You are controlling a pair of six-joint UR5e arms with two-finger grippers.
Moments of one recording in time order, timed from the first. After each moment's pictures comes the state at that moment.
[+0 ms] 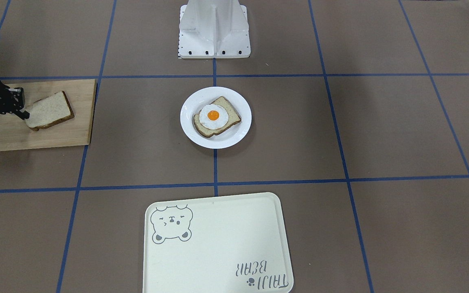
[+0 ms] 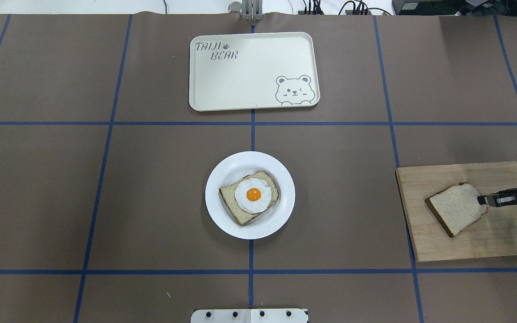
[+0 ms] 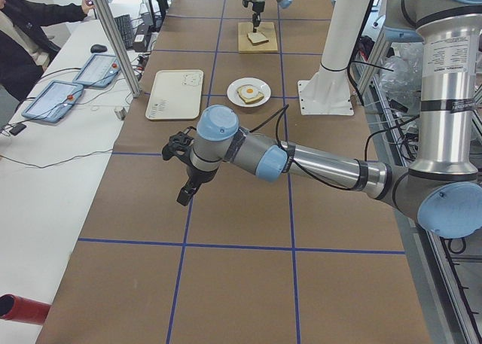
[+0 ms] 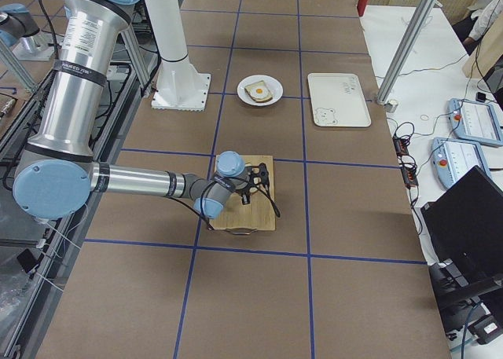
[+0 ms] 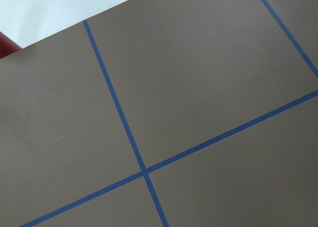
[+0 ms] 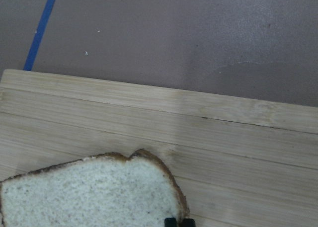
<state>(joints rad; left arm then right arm) -1.58 -1.52 -1.85 -1.81 -2.32 0.11 0.87 -1.86 1.63 -0.43 2.17 0.85</state>
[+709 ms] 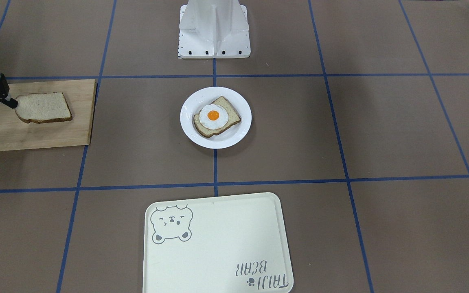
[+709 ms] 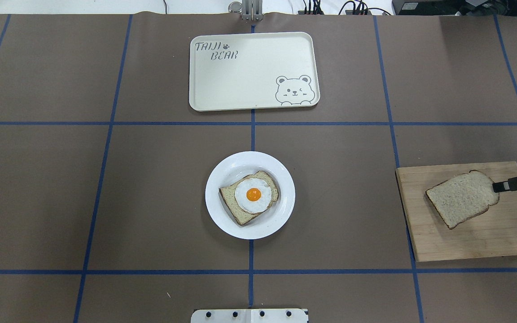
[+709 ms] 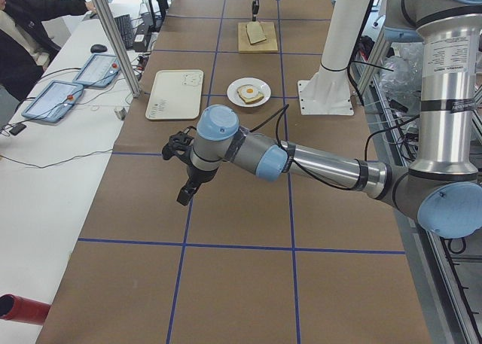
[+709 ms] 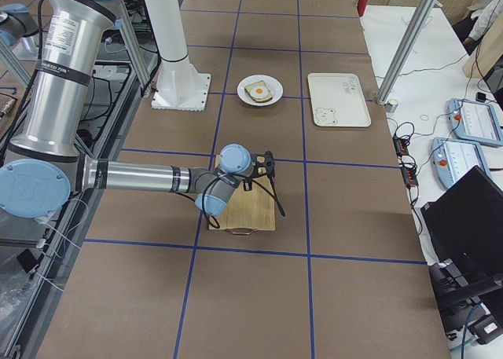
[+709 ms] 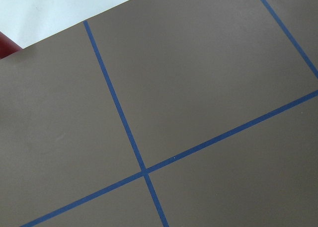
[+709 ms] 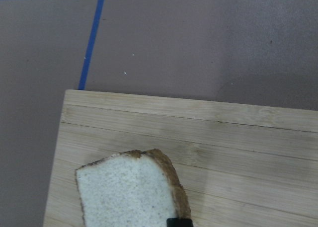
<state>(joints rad) -1.58 -1.52 -1.86 -1.81 -2.32 0.11 1.08 -1.84 1.73 -0.43 2.47 0.97</state>
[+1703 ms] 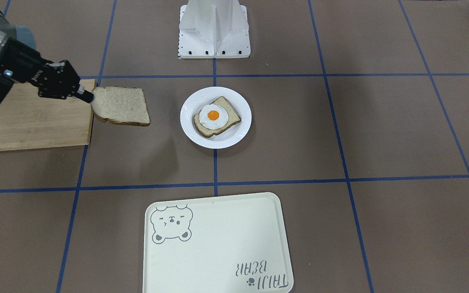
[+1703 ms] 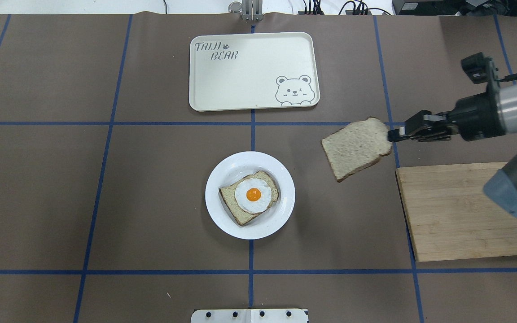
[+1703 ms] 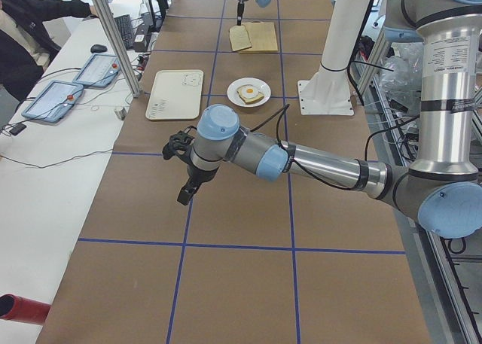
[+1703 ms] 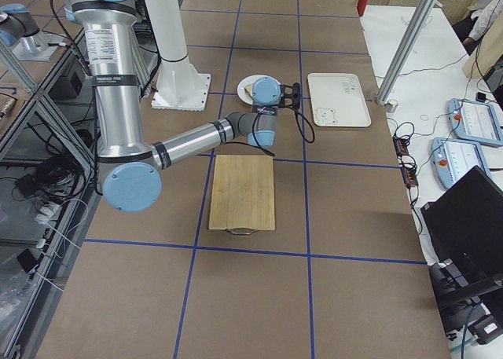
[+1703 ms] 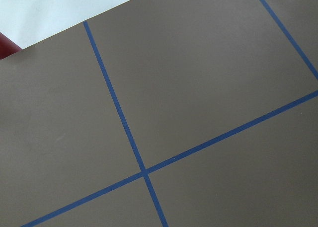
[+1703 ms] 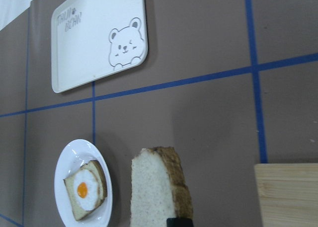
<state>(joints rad) -1.58 -1.51 -1.86 -1.81 -2.33 0.11 0.88 -1.43 1.81 -0.44 2.33 1.42</state>
